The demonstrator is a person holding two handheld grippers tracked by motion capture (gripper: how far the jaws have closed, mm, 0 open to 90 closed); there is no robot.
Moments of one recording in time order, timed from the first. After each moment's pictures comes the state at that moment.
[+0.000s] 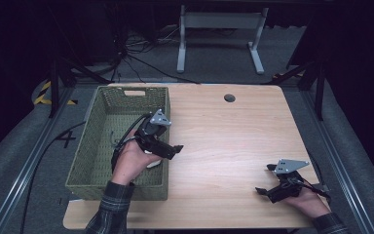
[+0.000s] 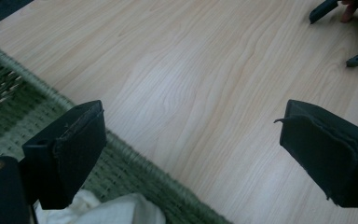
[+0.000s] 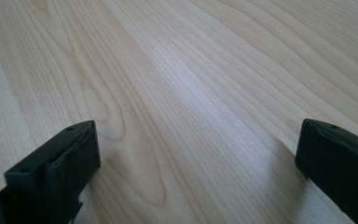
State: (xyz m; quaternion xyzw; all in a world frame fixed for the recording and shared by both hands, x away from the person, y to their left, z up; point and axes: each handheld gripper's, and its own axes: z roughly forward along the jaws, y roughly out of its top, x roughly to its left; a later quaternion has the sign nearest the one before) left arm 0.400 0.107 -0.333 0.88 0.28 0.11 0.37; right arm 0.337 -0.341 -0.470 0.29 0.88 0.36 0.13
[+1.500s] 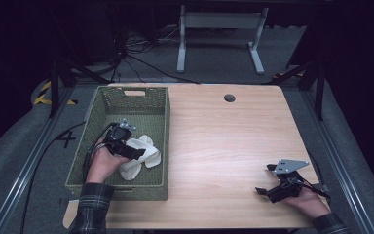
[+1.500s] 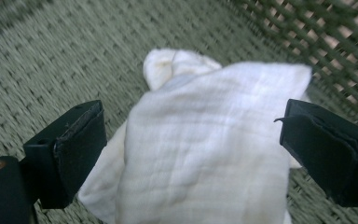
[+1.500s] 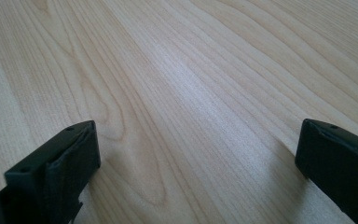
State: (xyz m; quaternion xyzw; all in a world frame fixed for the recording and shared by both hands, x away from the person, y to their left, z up) left arm 0.435 0.196 -0.414 0.87 0.40 0.11 0.26; right arm 0.337 -0.342 -0.470 0.29 0.88 0.36 0.13
